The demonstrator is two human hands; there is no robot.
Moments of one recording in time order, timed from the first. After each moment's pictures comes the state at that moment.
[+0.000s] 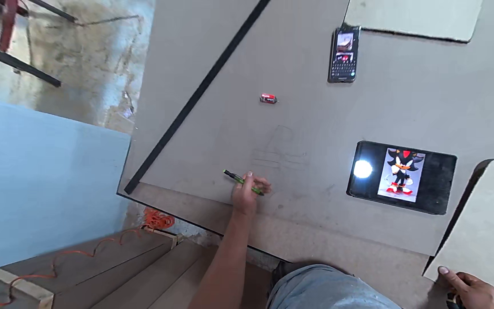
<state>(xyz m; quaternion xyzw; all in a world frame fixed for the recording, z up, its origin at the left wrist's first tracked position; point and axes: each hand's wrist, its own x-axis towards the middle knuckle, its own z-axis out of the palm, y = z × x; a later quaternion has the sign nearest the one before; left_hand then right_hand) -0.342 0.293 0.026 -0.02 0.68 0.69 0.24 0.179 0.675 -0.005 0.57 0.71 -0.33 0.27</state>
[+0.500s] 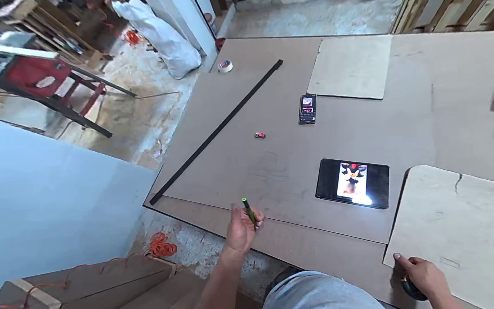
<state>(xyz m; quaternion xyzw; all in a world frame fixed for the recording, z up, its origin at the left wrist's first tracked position) -0.203 0.293 0.147 0.07 0.57 0.76 0.31 0.173 0.669 -0.006 0.55 0.73 -0.33 0.22</state>
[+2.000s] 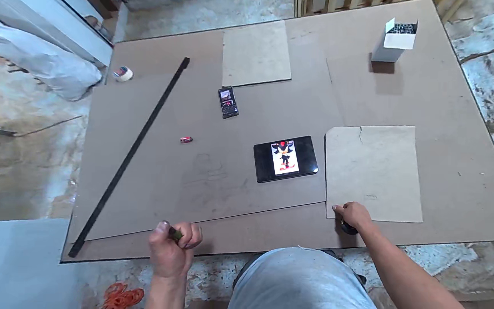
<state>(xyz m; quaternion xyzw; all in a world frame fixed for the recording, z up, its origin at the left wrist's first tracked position) -0.173 0.307 0.201 0.20 0.59 0.71 0.32 0.164 0.659 0.023 0.57 0.71 -0.35 0.23</state>
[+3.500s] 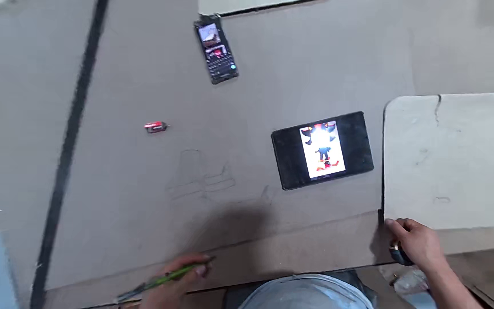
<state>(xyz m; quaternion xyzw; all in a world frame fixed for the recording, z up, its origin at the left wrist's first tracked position) -0.313 0.246 0.093 0.19 0.71 0.50 0.47 0.134 0.607 0.036 0.68 0.62 -0.37 0.13</state>
